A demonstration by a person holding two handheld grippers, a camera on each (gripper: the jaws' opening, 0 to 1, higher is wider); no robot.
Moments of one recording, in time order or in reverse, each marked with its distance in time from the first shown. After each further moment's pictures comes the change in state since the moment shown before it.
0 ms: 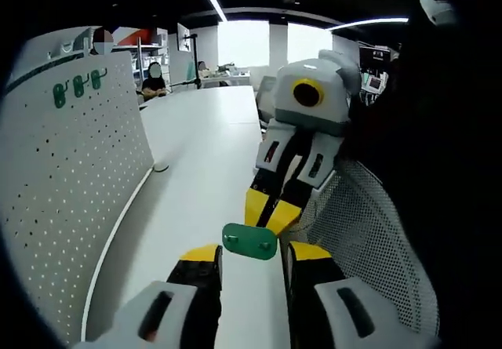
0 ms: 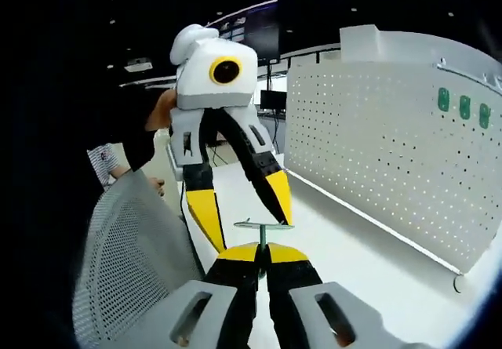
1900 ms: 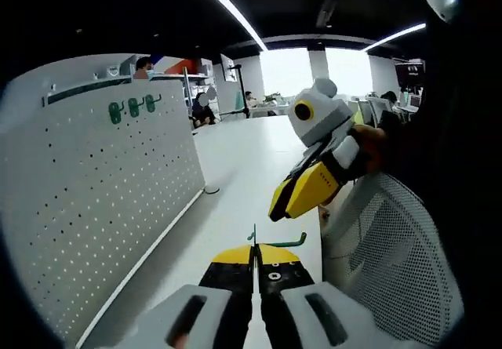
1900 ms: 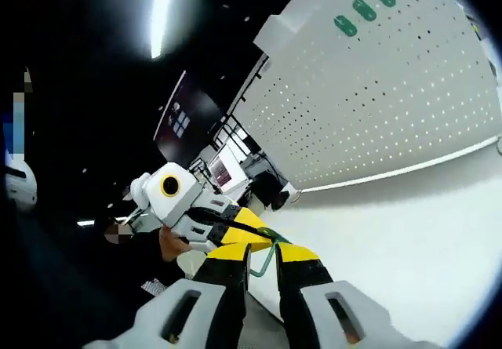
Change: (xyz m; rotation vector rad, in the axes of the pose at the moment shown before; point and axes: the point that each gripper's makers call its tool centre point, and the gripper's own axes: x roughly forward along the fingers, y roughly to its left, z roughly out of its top) left arm -0.012 0.043 0.004 -0.086 -0.135 0.317; right arm -0.019 -0.020 0.031 0.516 -0.203 0.053
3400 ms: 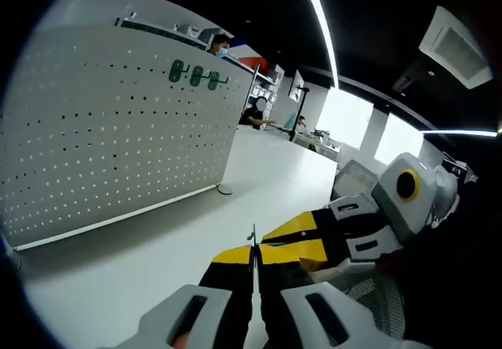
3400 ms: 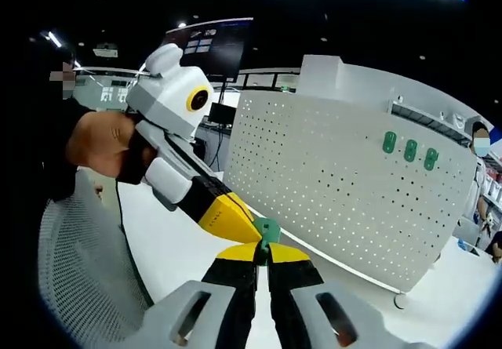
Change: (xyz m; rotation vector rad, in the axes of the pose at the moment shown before) left arm 0.016 -0.003 0.031 -0.451 -0.108 0.065; right arm 0.003 -0.023 0.011 -0.746 0.060 -0.388
